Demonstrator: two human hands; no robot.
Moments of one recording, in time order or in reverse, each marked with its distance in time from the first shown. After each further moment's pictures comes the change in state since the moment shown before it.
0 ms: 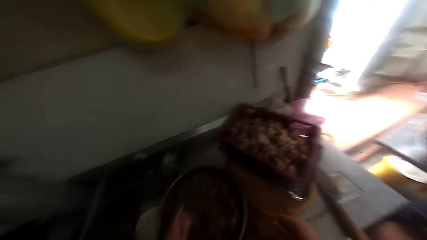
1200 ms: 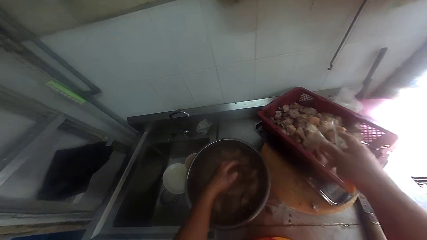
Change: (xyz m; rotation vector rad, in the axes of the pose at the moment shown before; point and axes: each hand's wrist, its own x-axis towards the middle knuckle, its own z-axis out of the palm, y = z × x) left_hand 0.019 0.019 0.050 1.066 -0.255 0.324; right_hand 0.097 -0.082 -0.114 0.239 0.435 0.018
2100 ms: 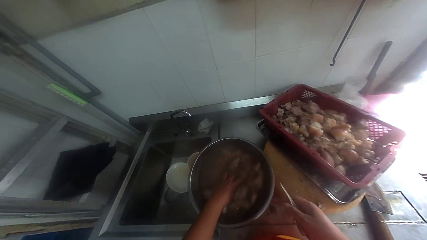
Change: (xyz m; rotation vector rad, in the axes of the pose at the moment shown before) left_hand -0.014 -0.048 0.041 0.634 -0.135 0.062; right_hand -0.104 0.091 0.096 0.167 -0.632 0.181
